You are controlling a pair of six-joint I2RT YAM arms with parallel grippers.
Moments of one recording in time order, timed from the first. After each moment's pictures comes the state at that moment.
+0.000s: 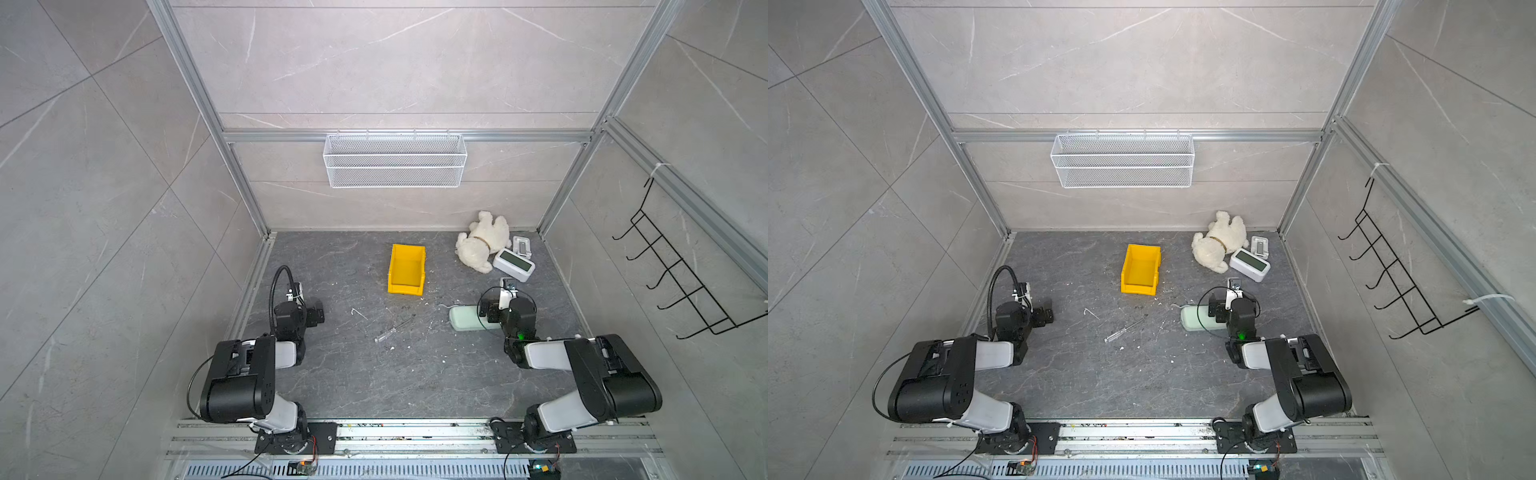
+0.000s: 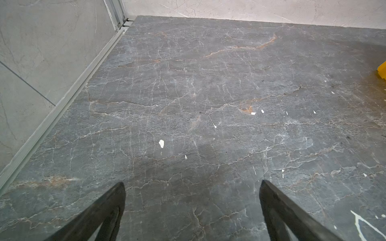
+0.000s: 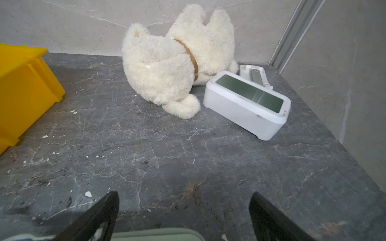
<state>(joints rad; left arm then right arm) 0.06 1.51 0.35 0.70 -0.01 0.00 0.13 1.51 0.34 0.81 0.17 -0.01</state>
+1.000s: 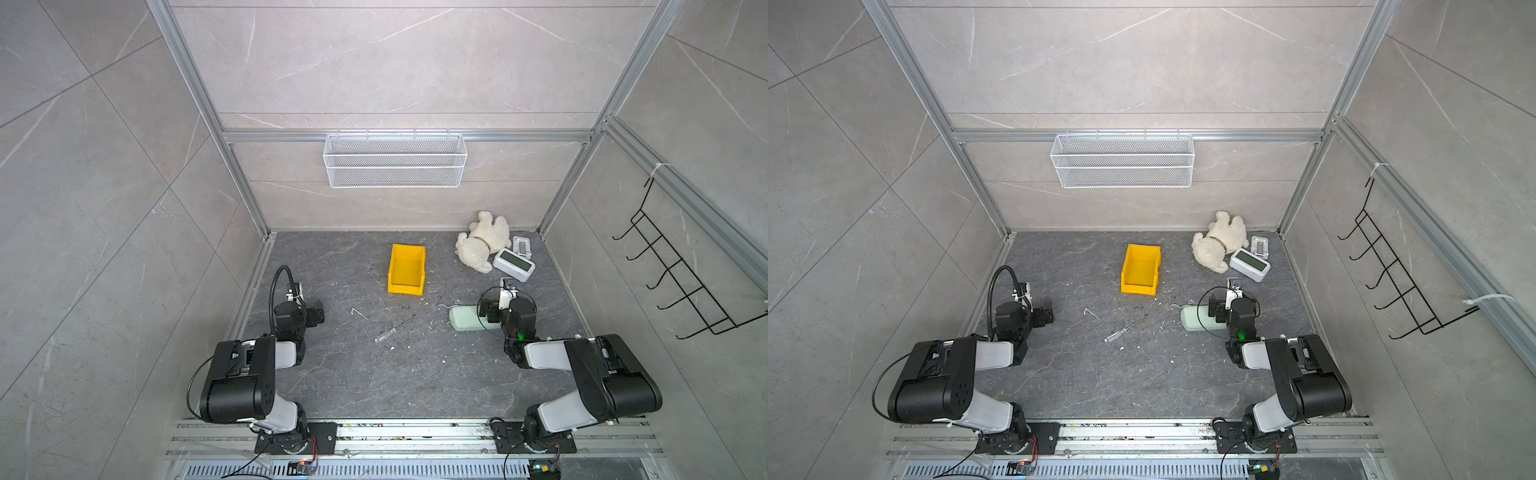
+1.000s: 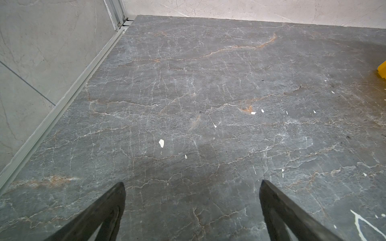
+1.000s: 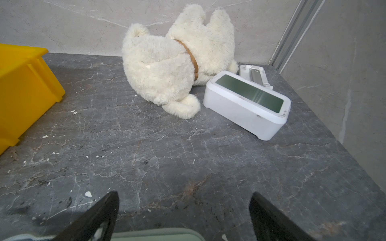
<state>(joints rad) 0.06 1.50 0.35 0.68 -0.01 0.00 0.13 1.51 0.34 0.82 0.17 -0.01</state>
